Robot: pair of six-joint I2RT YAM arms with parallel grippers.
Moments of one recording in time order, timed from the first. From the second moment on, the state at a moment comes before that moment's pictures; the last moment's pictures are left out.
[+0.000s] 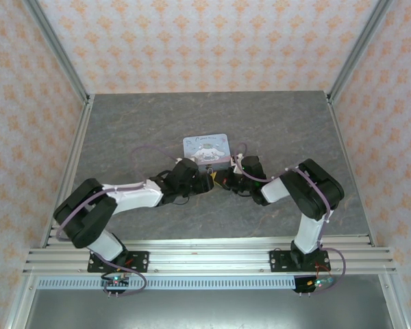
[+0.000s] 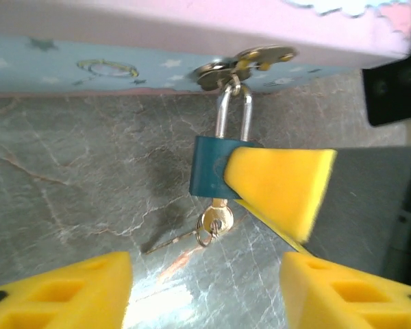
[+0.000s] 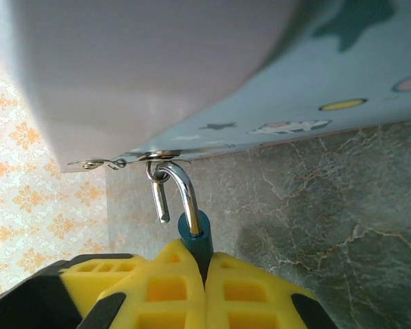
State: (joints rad) left arm -0.71 1.54 0.71 0.04 0.05 -0.92; right arm 0.54 1.82 0.56 0.74 -0.55 1.08
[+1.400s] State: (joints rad) left arm -0.53 1.68 1.13 -0.51 -0.22 -0.68; right arm 0.55 1.81 0.43 0.93 -0.39 1.23
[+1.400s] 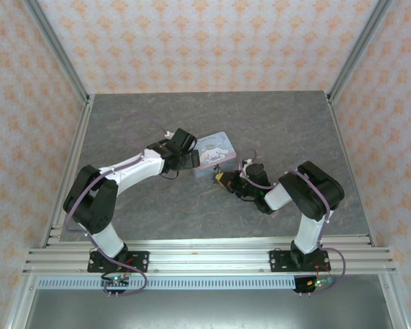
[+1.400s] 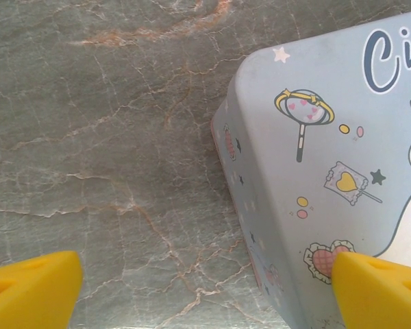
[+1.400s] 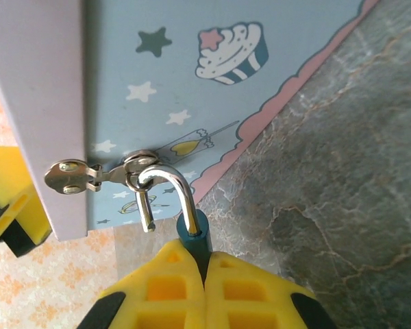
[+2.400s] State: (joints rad) left arm -0.53 1.70 1.08 -0.35 -0.16 -0.74; right arm 0.56 1.83 0.43 1.02 -0.14 1.40
